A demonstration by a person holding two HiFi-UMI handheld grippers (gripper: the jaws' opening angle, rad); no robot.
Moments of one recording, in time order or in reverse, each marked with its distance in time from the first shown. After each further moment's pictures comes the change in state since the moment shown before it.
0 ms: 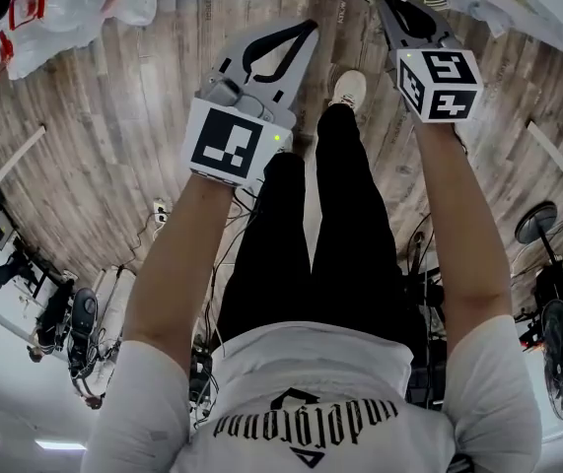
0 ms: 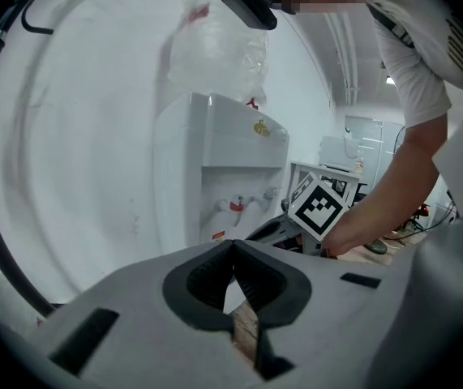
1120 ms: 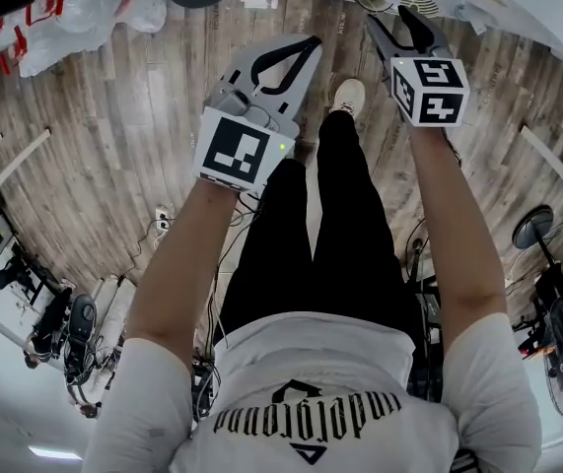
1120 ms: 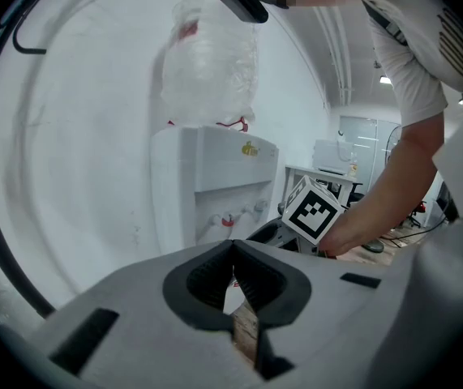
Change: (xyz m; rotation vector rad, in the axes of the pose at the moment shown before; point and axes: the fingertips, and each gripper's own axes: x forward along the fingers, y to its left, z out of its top) left arm -0.031 -0.012 0.027 0.043 -0.029 -0.017; right arm -0.023 0.014 0.012 0.004 0.034 -0.048
